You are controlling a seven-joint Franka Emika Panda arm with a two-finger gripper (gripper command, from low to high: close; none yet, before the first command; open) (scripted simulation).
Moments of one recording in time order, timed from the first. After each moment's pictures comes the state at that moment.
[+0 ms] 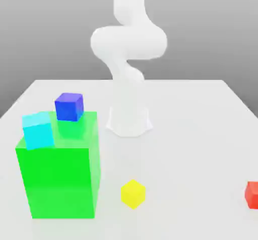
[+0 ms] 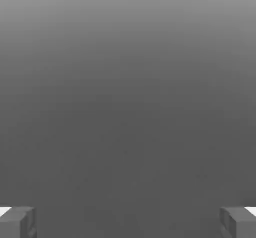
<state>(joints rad) 0.05 -0.71 0.01 -2.30 0.00 2.33 0.74</state>
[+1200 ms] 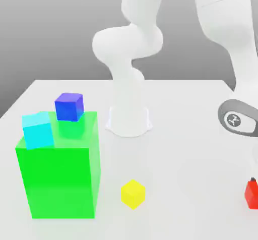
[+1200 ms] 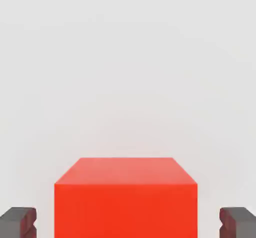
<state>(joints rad) 0.53 0.49 0.17 -2.32 -0.23 2.79 0.25</state>
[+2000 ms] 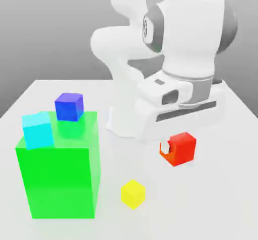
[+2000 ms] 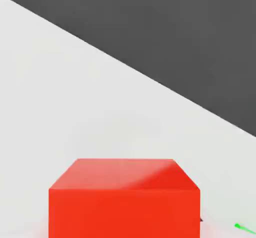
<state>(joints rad) 0.12 -0.22 -0.01 -2.50 -0.05 2.28 0.64</state>
